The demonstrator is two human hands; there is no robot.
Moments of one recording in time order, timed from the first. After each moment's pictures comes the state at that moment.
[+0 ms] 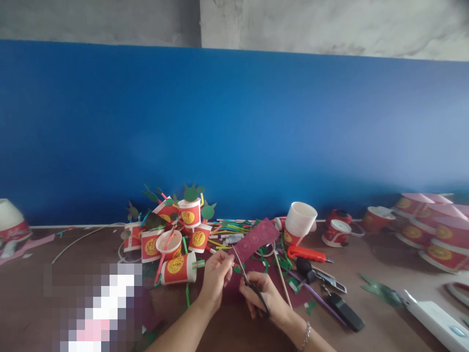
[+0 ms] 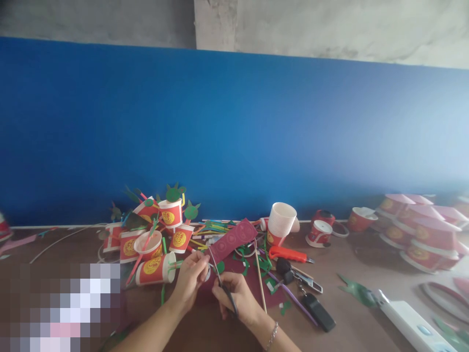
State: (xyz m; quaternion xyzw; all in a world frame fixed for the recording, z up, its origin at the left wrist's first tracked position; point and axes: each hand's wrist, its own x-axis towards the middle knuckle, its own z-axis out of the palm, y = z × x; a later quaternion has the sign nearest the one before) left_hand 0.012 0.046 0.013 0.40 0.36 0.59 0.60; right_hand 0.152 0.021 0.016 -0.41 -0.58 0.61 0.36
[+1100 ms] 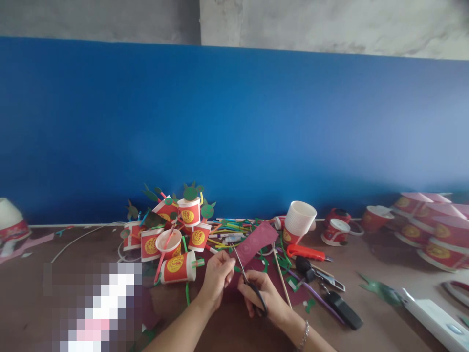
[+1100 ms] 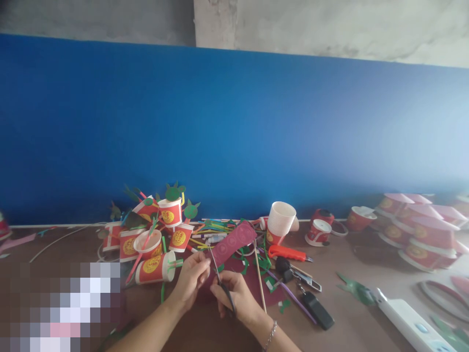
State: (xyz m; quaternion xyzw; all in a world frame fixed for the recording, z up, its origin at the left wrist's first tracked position) left_hand 0.013 0.040 0.021 0.41 0.36 0.56 0.63; right_hand 0.150 0.019 0.020 -0.41 -0.57 0.61 0.36
